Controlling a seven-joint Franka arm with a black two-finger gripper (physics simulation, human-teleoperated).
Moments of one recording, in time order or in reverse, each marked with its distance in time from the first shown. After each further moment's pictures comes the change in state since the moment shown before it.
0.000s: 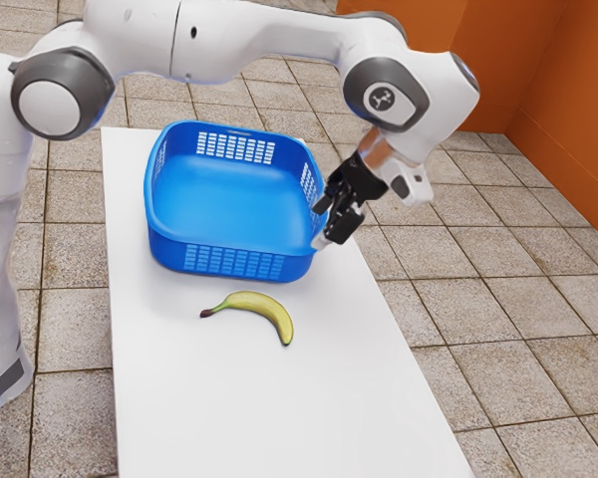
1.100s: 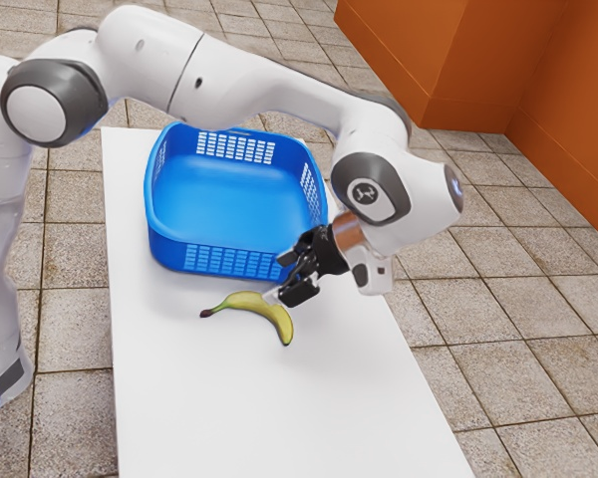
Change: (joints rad) arm -0.107 0.022 -0.036 -0.221 0.084 -0.008 0.020
